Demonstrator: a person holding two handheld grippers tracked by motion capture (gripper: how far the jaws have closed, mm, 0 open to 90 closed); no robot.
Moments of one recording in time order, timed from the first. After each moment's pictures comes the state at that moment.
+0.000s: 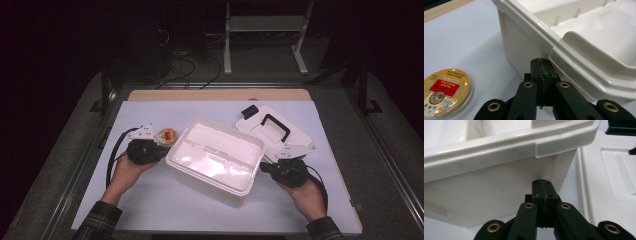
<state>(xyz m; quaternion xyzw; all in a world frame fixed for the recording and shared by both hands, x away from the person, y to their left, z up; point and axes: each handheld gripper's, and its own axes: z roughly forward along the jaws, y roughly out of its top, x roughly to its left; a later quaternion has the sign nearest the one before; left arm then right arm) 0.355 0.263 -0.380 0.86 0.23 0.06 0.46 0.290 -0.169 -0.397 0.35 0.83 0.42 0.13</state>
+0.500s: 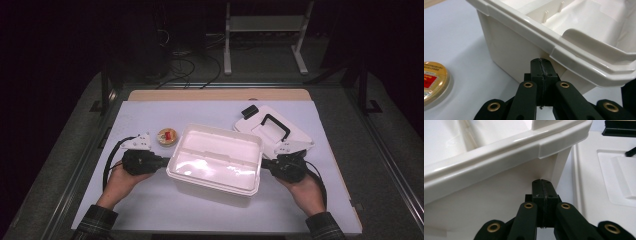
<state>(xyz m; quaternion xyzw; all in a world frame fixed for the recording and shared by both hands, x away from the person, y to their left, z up) 0.328 0.268 -0.379 0.86 0.20 0.04 0.46 0.301 -0.168 -0.396 0.36 0.83 0.41 0.13</state>
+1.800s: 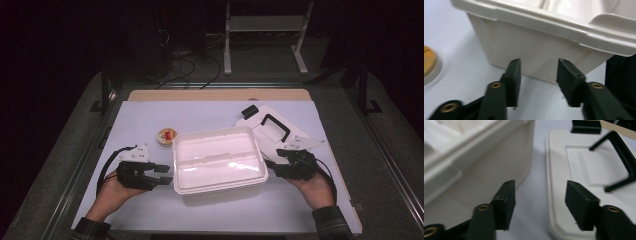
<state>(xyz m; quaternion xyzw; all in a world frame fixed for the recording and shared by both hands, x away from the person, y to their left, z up) 0.299 0.272 -0.374 0.88 0.21 0.03 0.42 0.302 -0.191 -0.389 0.39 0.81 0.39 0.18</state>
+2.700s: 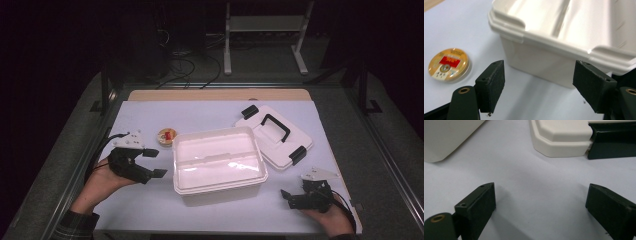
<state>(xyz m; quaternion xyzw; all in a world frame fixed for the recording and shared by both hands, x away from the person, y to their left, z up) 0.307 0.272 -0.329 0.89 0.23 0.06 0.39 0.251 -0.234 -0.458 0.46 0.80 0.34 0.18</state>
